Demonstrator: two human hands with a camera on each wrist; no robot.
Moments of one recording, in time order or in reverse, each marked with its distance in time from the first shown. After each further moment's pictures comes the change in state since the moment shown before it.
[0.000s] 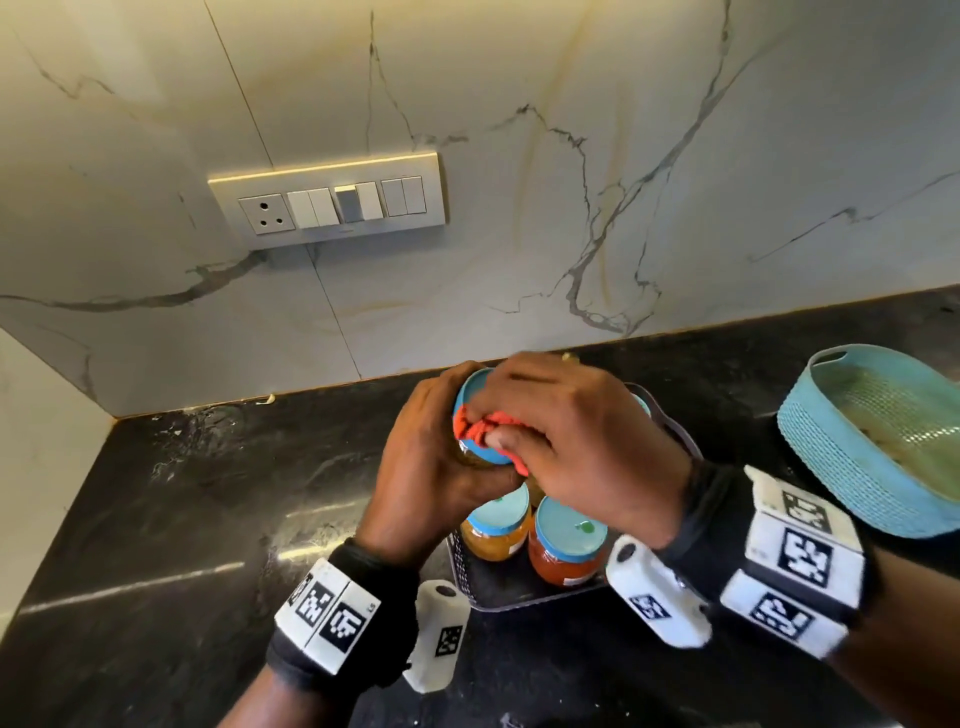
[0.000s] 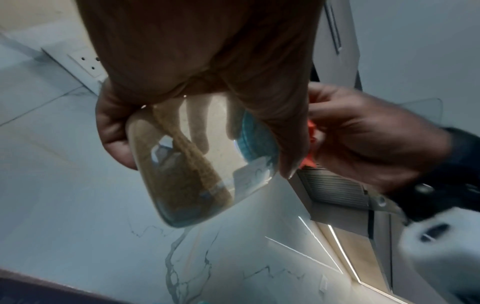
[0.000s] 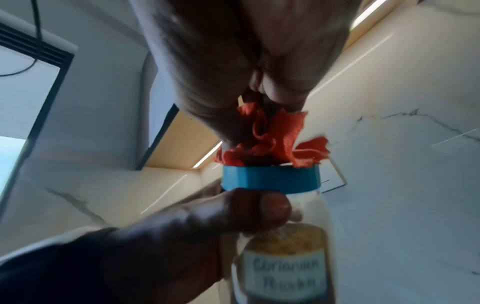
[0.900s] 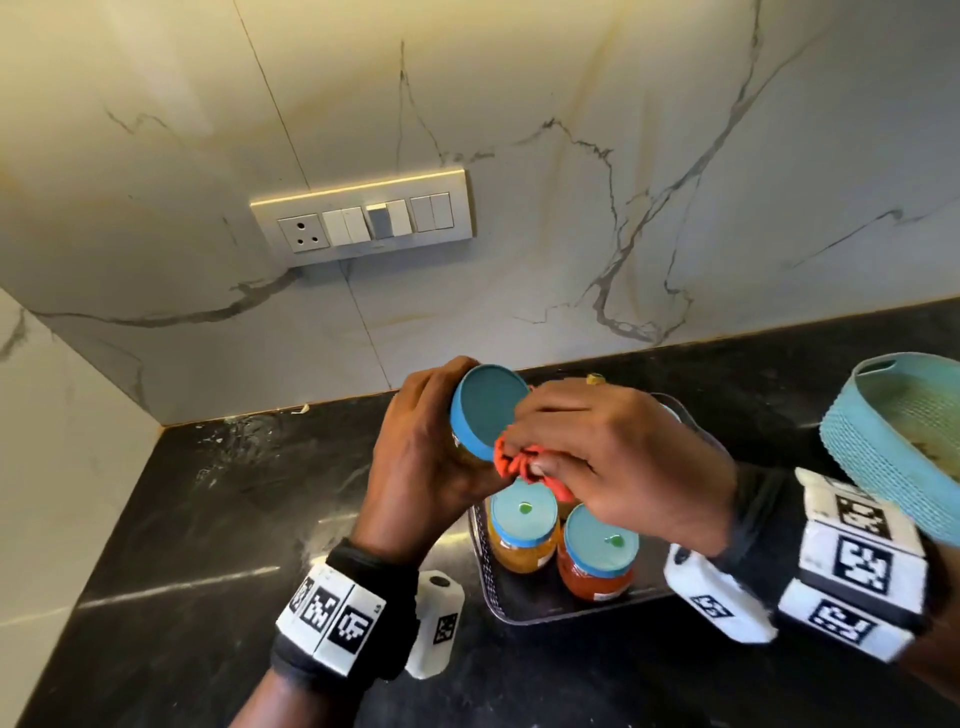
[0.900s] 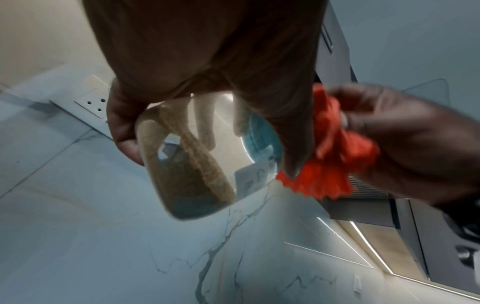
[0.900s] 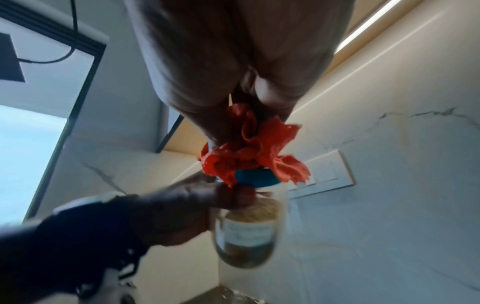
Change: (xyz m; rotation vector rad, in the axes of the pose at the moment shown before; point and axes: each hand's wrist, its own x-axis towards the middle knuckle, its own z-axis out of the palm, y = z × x) left_hand 0.007 -0.010 -0.025 0.209 0.018 0.093; right_hand -0.002 0.015 0.000 -0.019 -0.057 -0.161
